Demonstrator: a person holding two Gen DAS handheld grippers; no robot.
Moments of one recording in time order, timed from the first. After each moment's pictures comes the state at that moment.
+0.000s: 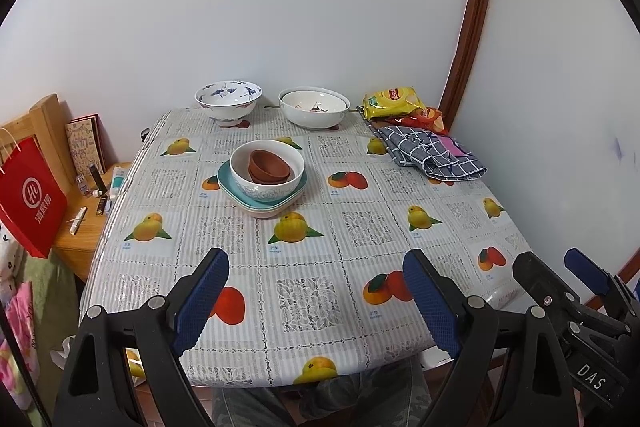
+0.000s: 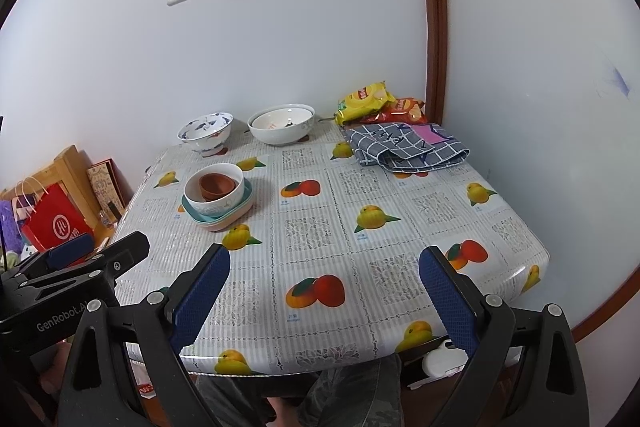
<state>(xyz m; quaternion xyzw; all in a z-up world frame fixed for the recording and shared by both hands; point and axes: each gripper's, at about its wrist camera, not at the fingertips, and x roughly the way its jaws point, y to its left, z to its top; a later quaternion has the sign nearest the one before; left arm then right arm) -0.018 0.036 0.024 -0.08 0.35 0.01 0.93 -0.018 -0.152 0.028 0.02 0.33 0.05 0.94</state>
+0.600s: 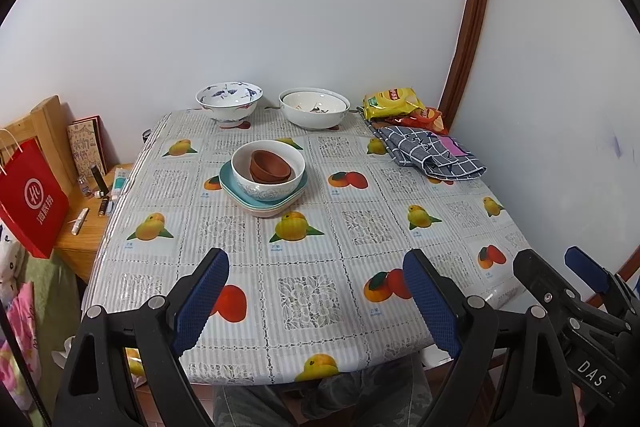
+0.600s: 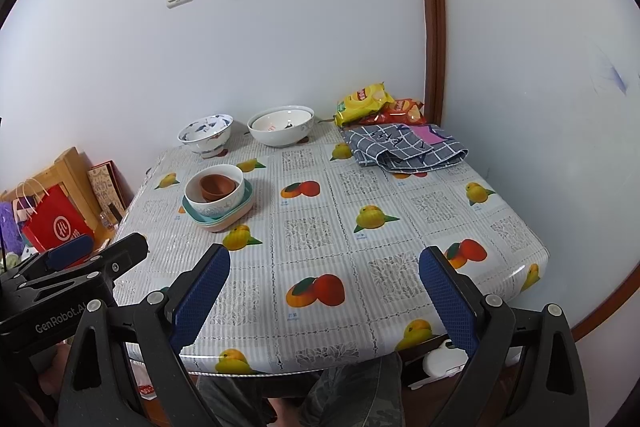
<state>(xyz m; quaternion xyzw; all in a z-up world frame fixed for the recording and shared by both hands) -0.023 0.037 0.025 -0.07 0.35 0.02 0.93 -0.021 -0.153 0.027 0.02 0.33 0.05 0.94</state>
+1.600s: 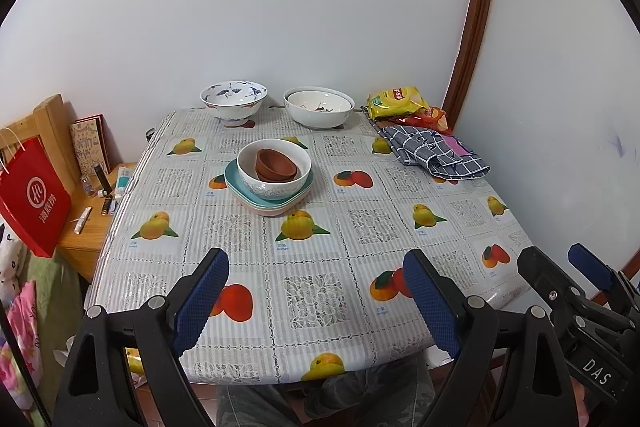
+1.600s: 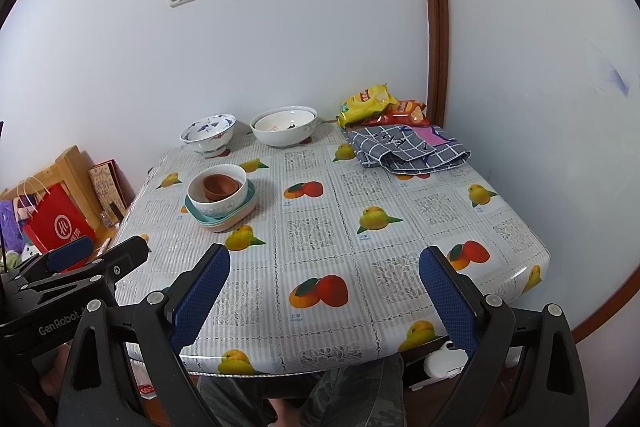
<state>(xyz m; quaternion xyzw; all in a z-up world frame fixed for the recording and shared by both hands) -0.023 0.040 0.026 -0.07 0.35 0.02 0.93 -0.022 -0.149 0.028 0.02 0.33 0.05 0.94</state>
